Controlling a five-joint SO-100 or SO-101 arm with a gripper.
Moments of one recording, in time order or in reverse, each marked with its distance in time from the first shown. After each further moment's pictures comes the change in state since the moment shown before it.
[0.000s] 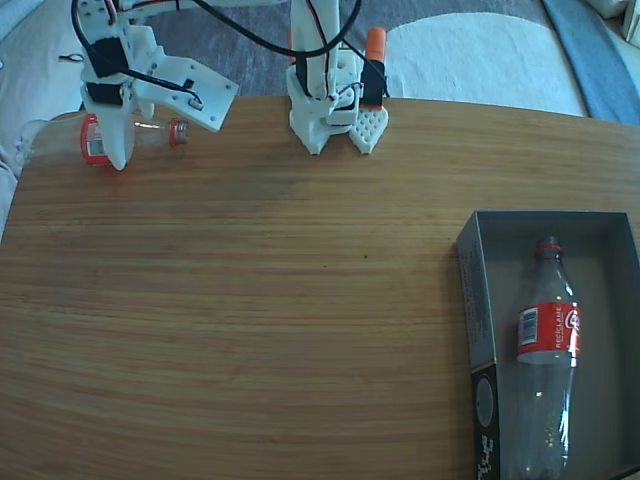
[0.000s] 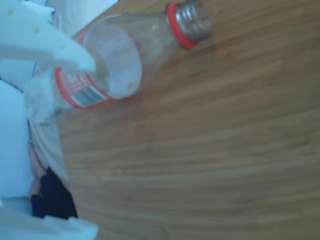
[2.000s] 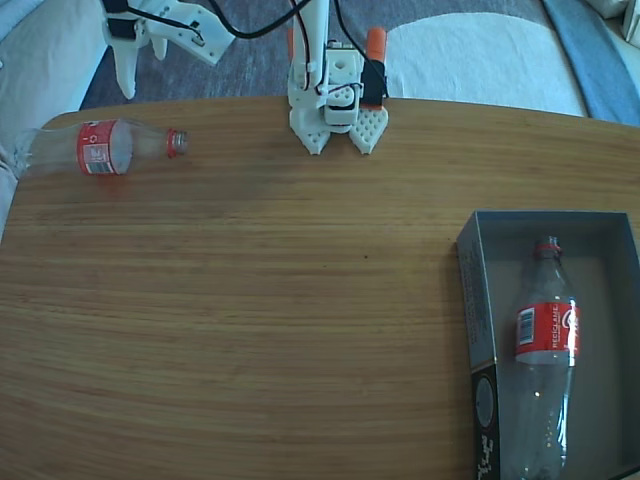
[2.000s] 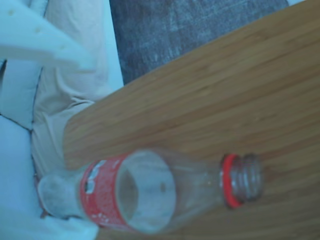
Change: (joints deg) arm 24.0 0.0 0.8 0.0 -19.2
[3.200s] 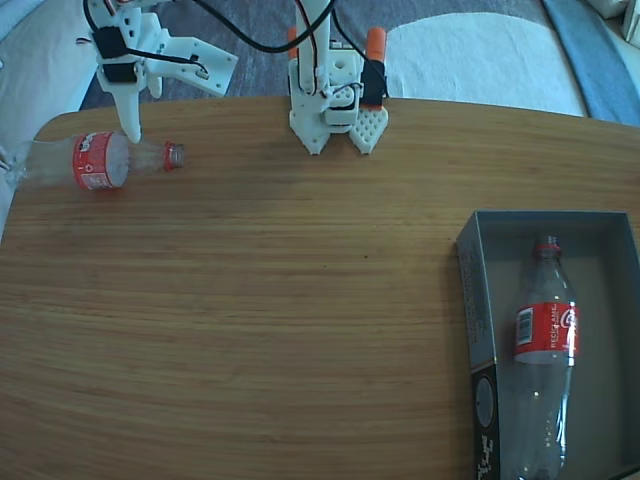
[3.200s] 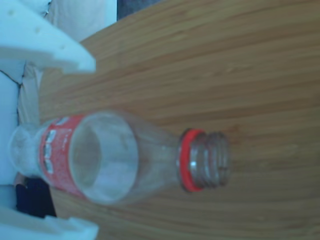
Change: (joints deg) arm -11.1 0.0 8.2 -6.8 0.4
